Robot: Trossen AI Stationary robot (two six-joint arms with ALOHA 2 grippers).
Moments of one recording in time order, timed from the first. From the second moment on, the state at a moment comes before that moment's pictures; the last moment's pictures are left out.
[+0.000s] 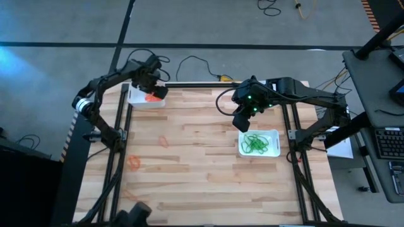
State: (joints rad) left arm 0.96 1.64 1.24 -1.01 0.01 -0.15; right arm -0.12 1.50 1.75 -1.21 0.00 0.34
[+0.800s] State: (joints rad) left arm 0.31 1.30 1.22 -1.18 0.25 -0.36; right arm -0.12 1.50 1.75 -1.21 0.00 0.34
